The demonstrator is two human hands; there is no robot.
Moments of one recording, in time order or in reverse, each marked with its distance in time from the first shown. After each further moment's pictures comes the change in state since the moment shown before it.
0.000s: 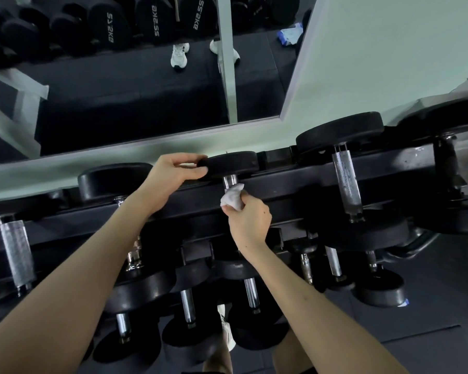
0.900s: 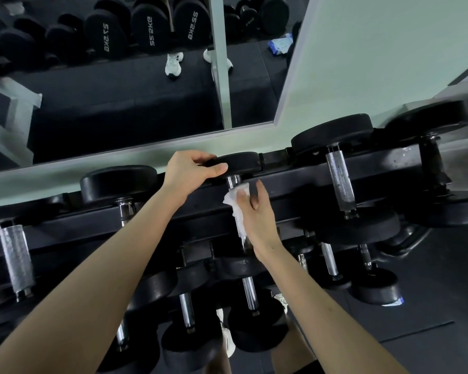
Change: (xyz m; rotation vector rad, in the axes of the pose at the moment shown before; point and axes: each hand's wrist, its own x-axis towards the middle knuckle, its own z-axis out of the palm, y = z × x) left_hand 0.004 0.016 0.028 0.157 0.152 0.036; right_hand -0.015 0.005 -0.026 0.578 -0.167 0.108
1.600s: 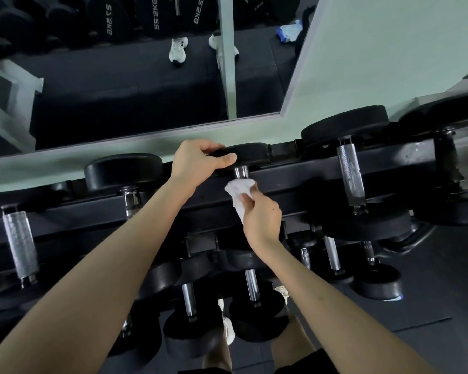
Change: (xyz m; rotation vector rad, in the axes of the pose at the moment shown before) left_hand -0.002 0.002 0.001 -0.006 0.019 -0.008; right_hand 0.008 0.012 0.013 -0.703 0.170 -0.134
